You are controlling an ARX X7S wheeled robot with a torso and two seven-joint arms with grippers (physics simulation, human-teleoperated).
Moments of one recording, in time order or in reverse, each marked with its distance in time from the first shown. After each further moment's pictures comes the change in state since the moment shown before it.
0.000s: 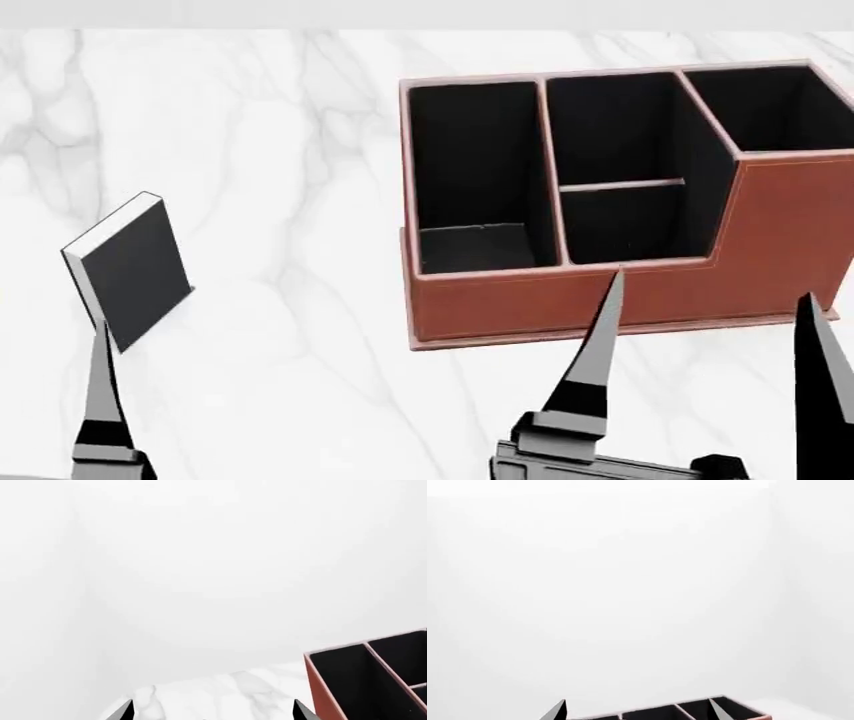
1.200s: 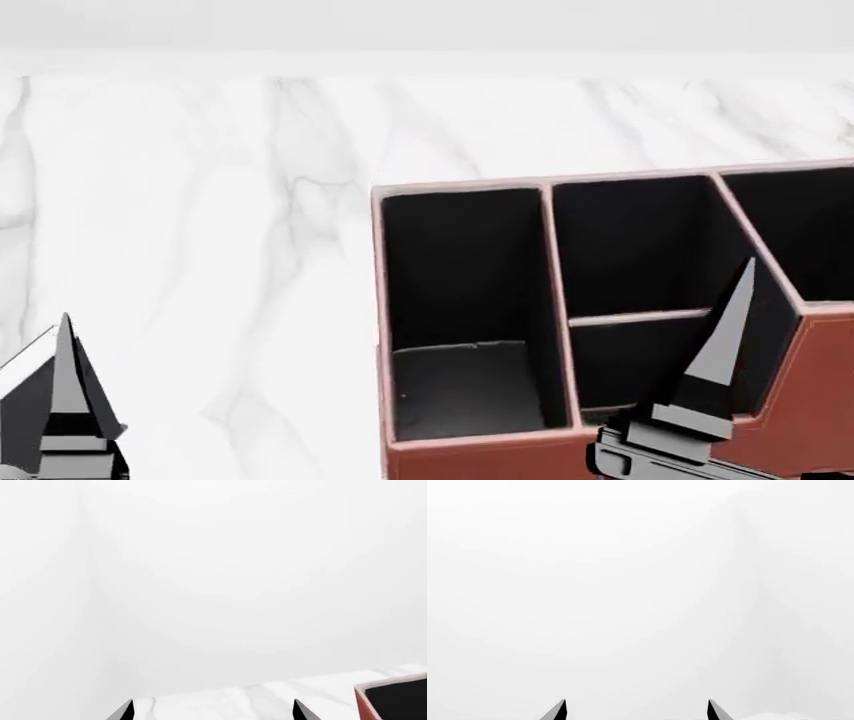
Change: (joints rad) left arm -0.016 -0.051 0.010 0.058 -0.030 -0.088 -0.087; right arm -0.019 0.064 0.127 -0.031 0.130 -0.037 0.107
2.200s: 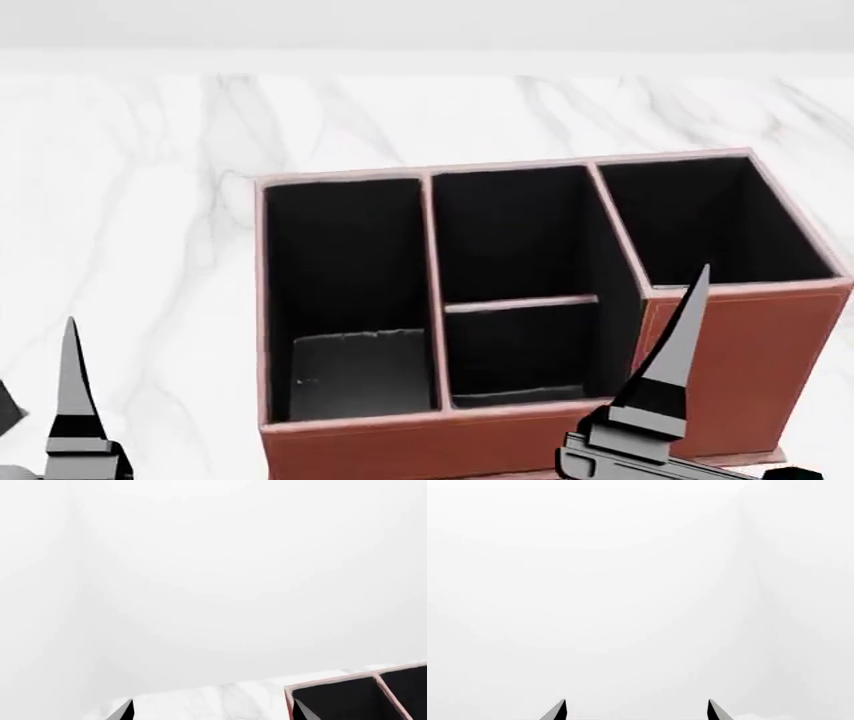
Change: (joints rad) left arm -0.001 -0.033 0.013 -0.014 -0.045 0.005 -0.048; right arm -0.003 0.050 -0.086 0.027 -0.034 -0.011 0.045
